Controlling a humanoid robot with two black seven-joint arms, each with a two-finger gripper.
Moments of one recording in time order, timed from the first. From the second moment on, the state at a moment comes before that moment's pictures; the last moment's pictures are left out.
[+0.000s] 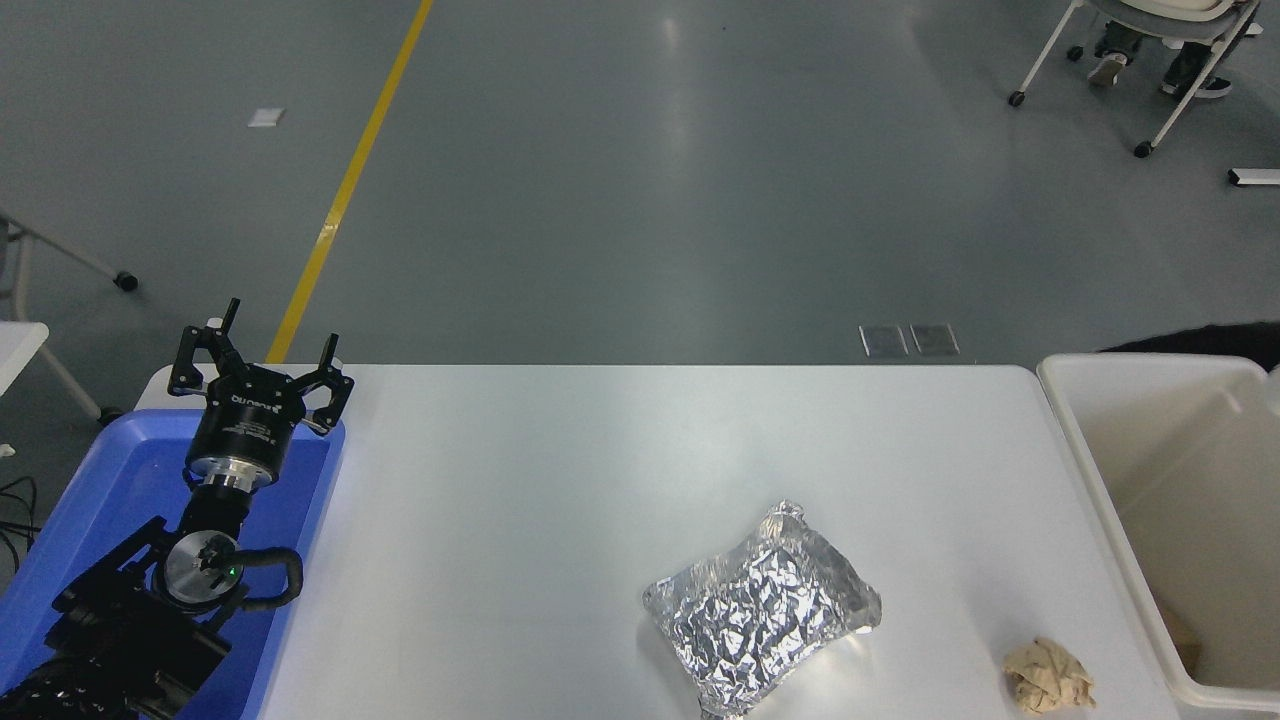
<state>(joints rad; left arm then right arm) -0.53 0.24 -0.98 -0.46 -0.11 -0.69 -0.40 1.61 -1.09 -0.89 0.94 -0.78 0.42 -0.05</state>
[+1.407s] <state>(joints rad) -0.53 0.24 -0.98 -0.46 -0.11 -0.69 -0.40 0.70 -0.65 -0.13 0.41 -0.63 0.09 -0.05</state>
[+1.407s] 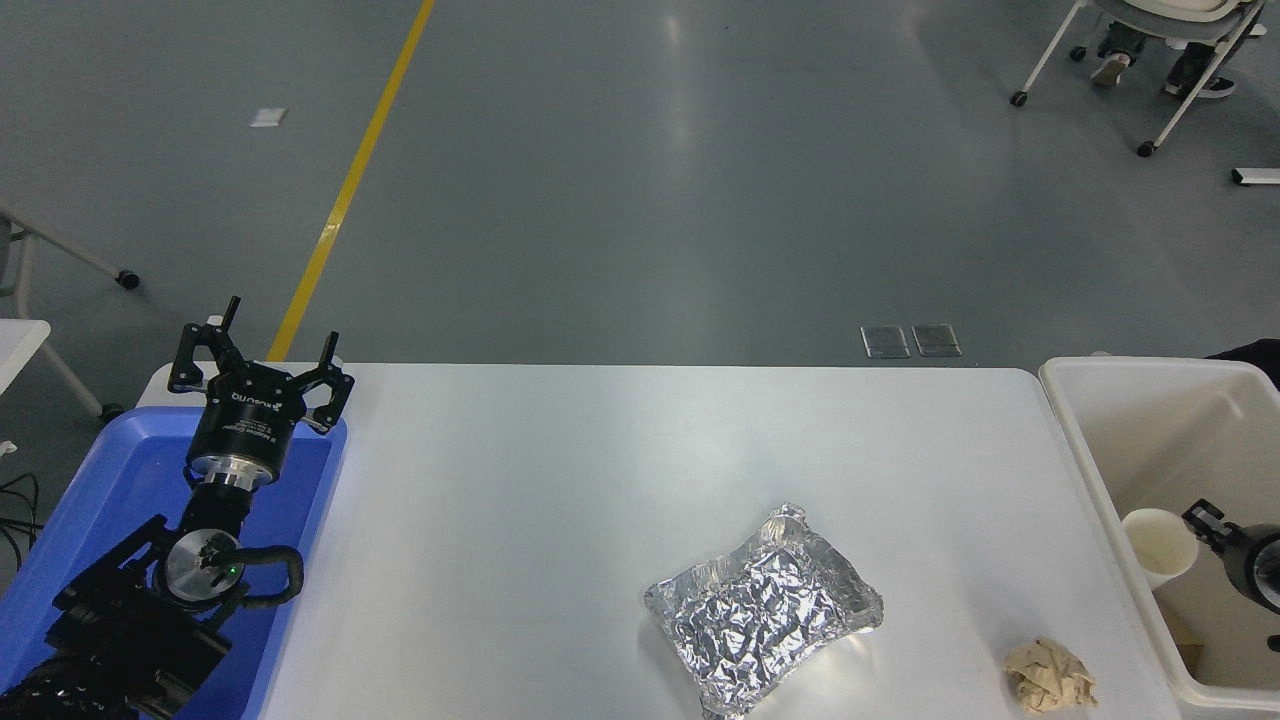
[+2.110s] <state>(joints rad) -0.53 0.24 -0.98 -0.46 -0.11 -0.69 -0.40 1.95 -0.62 -1.03 1.23 -0.39 0.64 -0.06</state>
